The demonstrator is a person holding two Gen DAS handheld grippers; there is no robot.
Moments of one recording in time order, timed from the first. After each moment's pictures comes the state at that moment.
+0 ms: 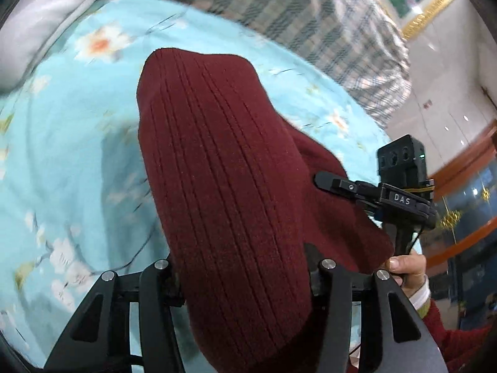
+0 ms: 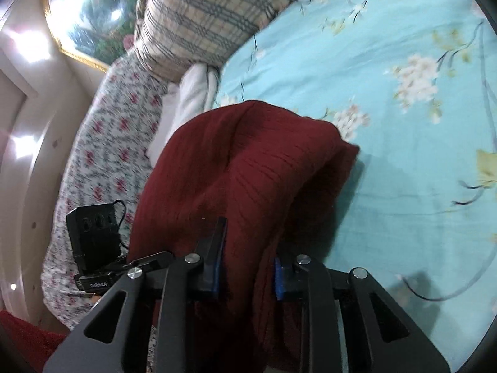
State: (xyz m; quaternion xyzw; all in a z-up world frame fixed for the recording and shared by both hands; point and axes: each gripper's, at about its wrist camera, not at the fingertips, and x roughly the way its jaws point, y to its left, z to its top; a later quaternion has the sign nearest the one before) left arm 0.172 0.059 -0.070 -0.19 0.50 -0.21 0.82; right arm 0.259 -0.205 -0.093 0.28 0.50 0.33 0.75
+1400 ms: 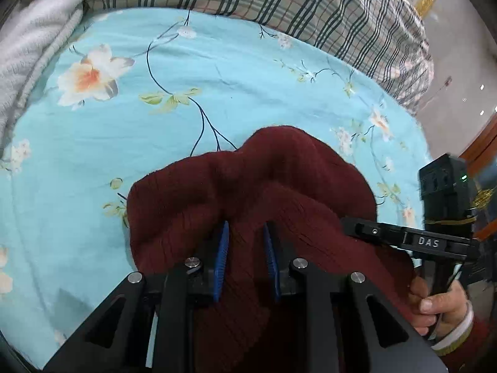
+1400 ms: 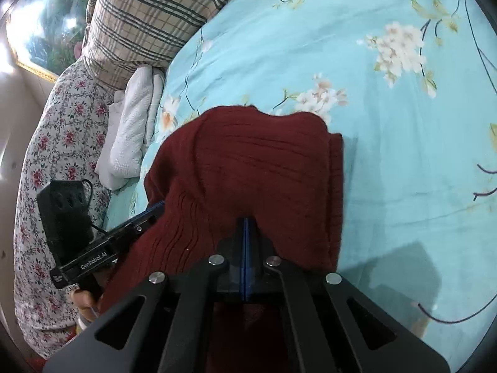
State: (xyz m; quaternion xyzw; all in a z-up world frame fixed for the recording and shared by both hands) left arm 0.256 0.053 -0.085 -0.08 0.48 -0.19 0.85; right arm 0.276 -0.187 -0.119 0.27 0.51 0.23 0.78
